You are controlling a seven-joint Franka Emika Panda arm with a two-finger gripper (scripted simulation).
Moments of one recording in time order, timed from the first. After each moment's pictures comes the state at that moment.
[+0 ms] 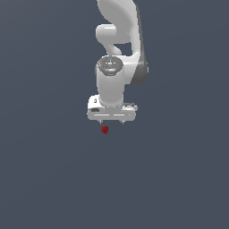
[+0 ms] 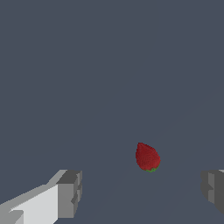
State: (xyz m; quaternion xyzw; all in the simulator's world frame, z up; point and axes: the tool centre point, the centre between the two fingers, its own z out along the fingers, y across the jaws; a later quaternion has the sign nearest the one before) arm -0.008 -0.012 0.160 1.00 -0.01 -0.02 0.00
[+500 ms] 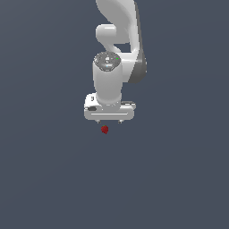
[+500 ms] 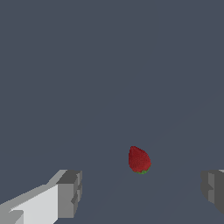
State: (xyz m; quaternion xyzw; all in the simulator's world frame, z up) arm -0.001 -0.022 0.173 1.00 0.01 -0.01 0.01
